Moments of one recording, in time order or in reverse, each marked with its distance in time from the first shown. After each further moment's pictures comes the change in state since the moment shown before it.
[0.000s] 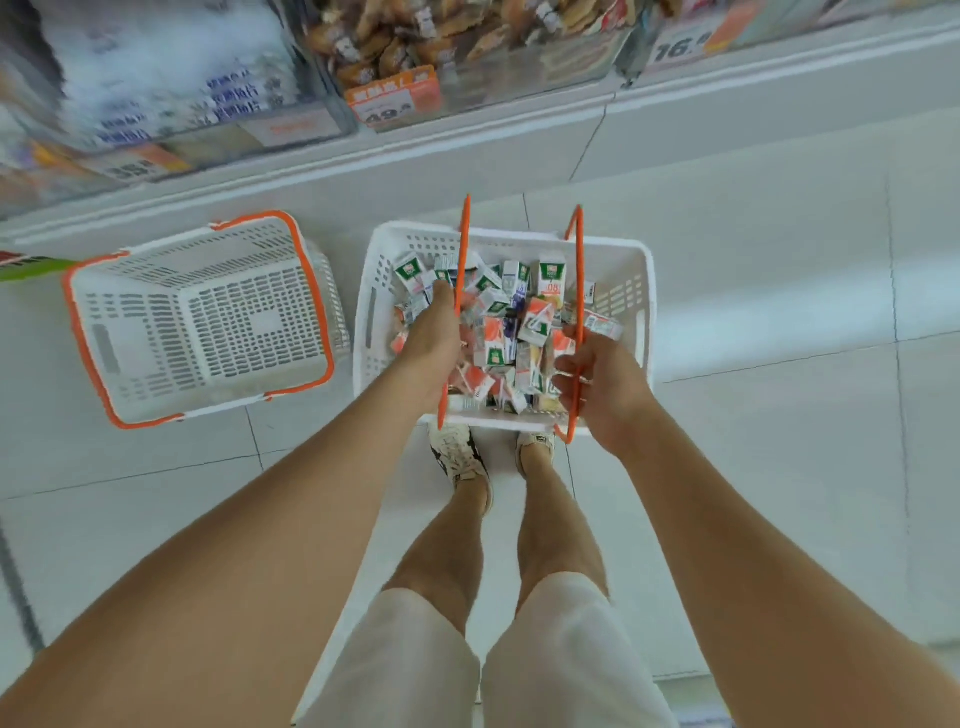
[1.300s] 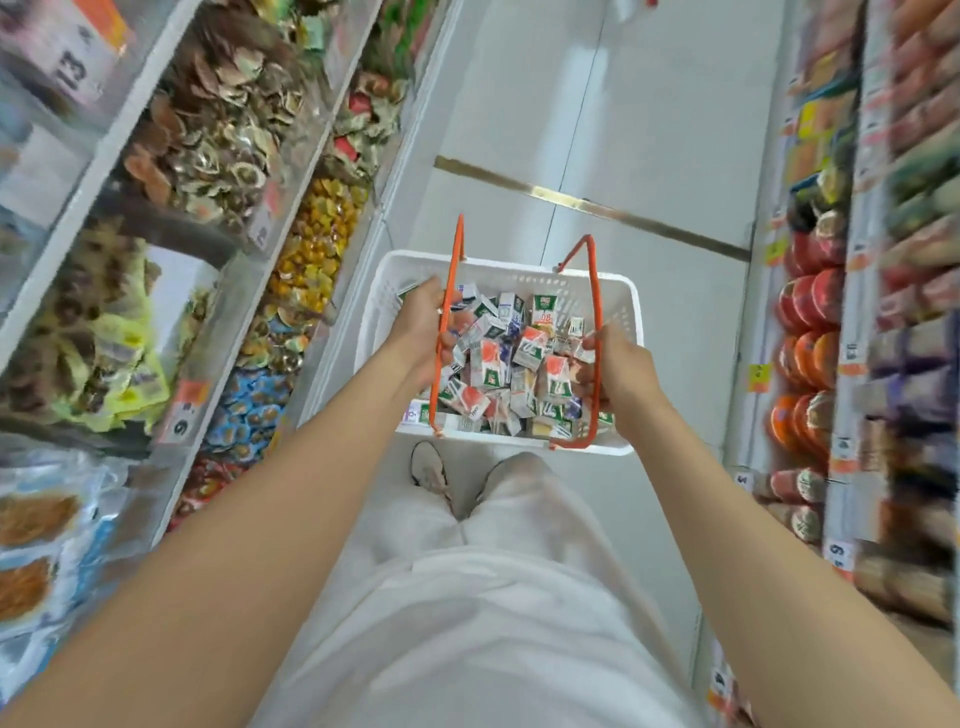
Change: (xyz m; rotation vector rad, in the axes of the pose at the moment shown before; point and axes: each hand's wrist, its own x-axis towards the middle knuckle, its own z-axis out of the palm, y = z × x) left_hand -0.401 0.389 0.731 0.650 -0.730 0.203; right_hand -0.323 -0.313 -0.638 0.743 0.757 -0.199
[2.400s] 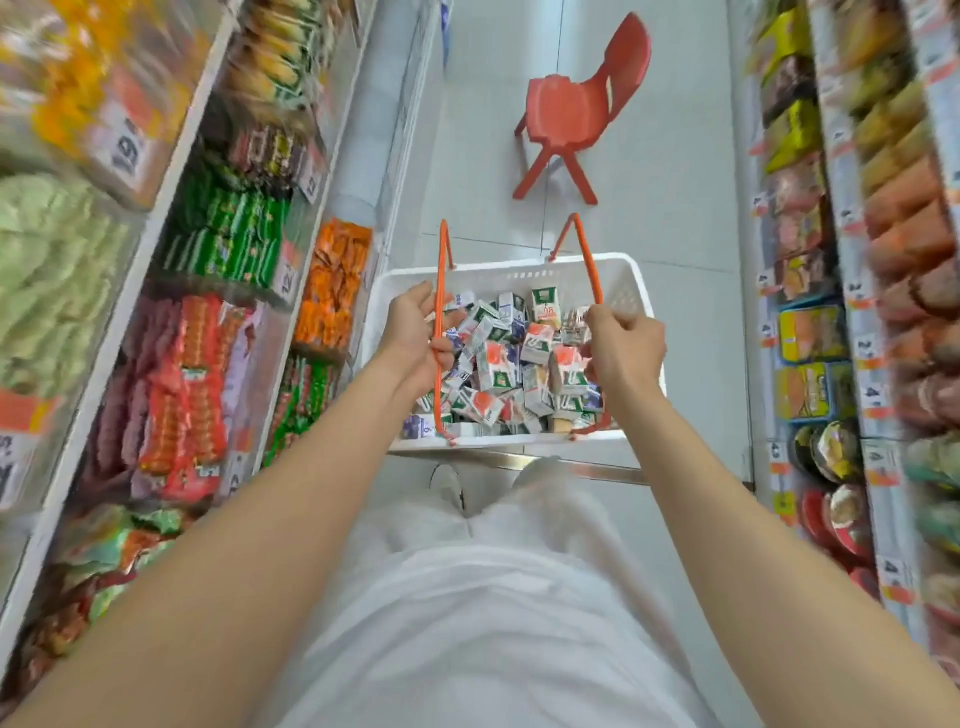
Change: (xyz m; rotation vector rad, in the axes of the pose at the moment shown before) left_hand 0.549 0.736 0.395 -0.053 -0.071 0.019; right_hand 0.603 -0.778 0.000 0.138 0.259 -0.237
